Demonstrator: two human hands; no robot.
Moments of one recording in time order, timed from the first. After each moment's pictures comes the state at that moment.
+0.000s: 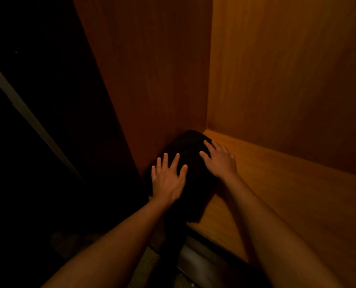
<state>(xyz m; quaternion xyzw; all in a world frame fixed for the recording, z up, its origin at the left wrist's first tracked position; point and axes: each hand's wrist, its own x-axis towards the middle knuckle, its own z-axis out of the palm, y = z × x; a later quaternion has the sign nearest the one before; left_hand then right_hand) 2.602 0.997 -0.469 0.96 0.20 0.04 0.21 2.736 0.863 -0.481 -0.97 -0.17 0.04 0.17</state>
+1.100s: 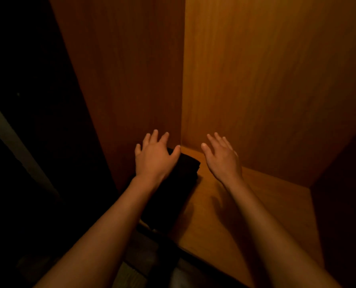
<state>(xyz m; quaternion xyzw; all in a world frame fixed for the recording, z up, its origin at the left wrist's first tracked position) 2.610 0.957 -0.319 0.96 0.15 0.14 0.16 2.688 0.783 -0.354 -0.95 -0.14 -0.11 0.28</state>
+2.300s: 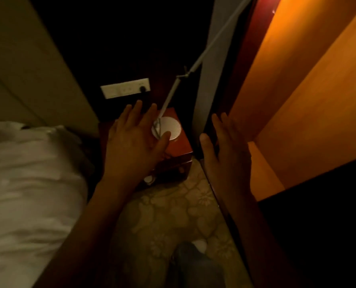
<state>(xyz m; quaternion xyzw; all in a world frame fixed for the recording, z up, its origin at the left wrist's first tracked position) 1.976 0.813 0.374 0.86 0.45 0.21 0.12 2.136 0.704 0.343 -0.81 -0.46 -0.04 0.36</state>
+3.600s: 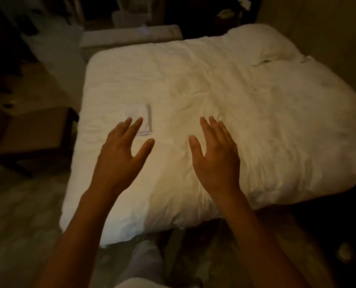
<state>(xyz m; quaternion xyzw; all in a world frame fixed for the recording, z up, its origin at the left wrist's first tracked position) 1.446 0.075 0.430 0.21 0.93 0.30 -0.01 1.531 0.263 0.418 -0.19 -0.92 0.26 0.22</state>
